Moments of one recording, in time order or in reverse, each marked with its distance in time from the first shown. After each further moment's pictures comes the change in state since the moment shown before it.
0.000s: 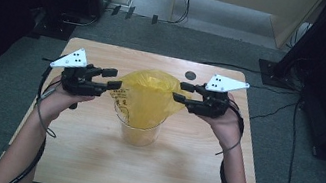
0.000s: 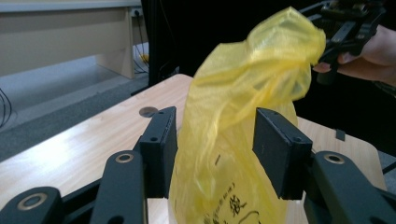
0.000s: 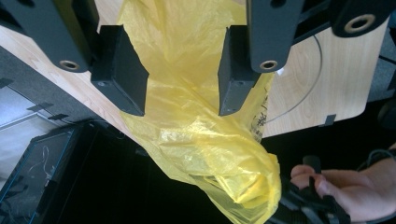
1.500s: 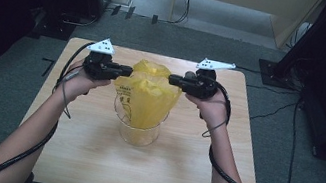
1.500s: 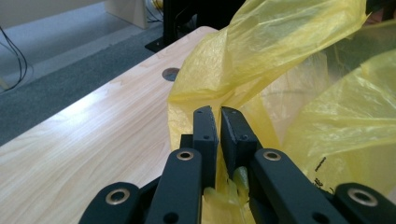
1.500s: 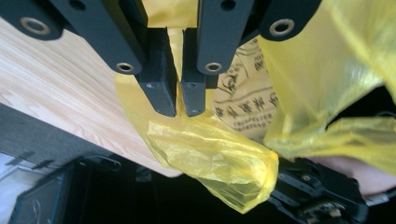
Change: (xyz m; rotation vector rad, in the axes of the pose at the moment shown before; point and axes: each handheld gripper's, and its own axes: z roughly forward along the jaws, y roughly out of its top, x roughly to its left) left arm 0.039 0.009 0.059 0.243 0.066 -0.006; right arm -0.036 0.006 0.046 0.067 -0.012 0.252
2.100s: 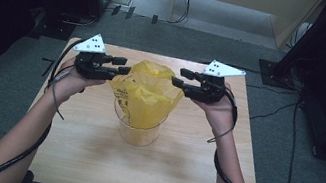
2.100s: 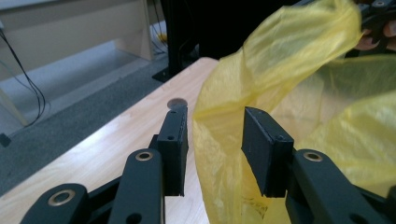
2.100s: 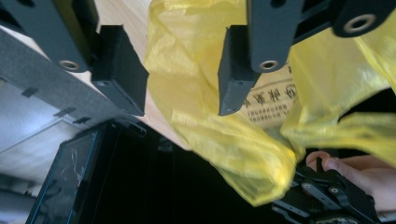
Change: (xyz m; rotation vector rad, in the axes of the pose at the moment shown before) left arm -0.016 0.013 -0.033 -0.130 0.018 0.081; right arm 0.019 0.005 -0.028 -0.114 -0.081 -0.186
